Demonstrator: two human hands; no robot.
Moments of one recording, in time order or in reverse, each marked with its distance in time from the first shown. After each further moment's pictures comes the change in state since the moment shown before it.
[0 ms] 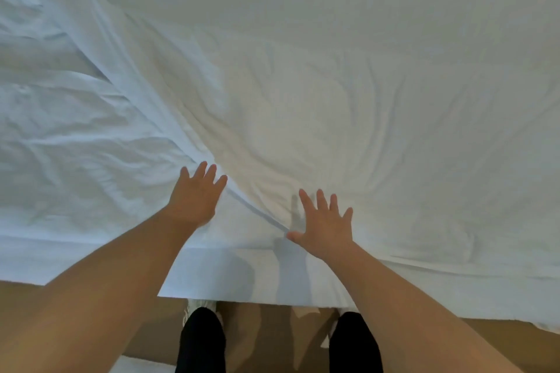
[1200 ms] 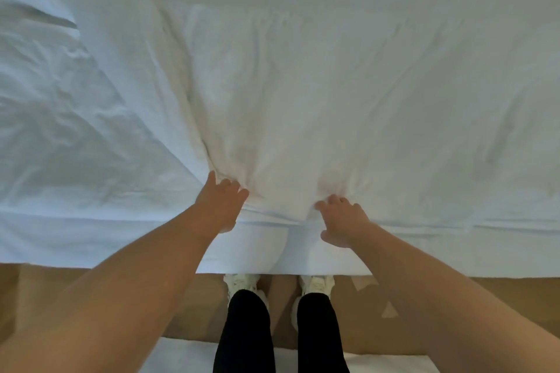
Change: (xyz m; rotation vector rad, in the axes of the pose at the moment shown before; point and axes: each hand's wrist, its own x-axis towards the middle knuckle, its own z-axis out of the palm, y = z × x) left_hand -0.004 -0.128 0.172 0.041 -0.052 0.249; right_hand 0.042 -0.191 0.079 -0.148 -0.173 -0.041
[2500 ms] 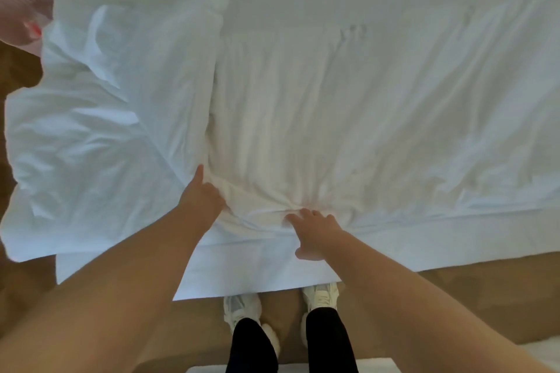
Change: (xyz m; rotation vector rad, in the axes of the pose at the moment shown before) left_hand -0.068 -0.223 0.113 0.408 -0.181 0.027; right_hand 0.052 -0.290 -0.001 0.149 0.005 -0.081
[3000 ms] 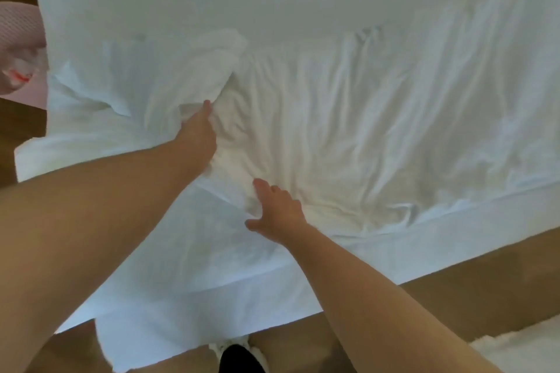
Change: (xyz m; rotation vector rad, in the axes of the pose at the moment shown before) left_hand 0.028 -0.171 -0.030 0.254 0.203 -0.303; right_hand 0.070 -0.126 -0.082 0.496 0.446 0.120
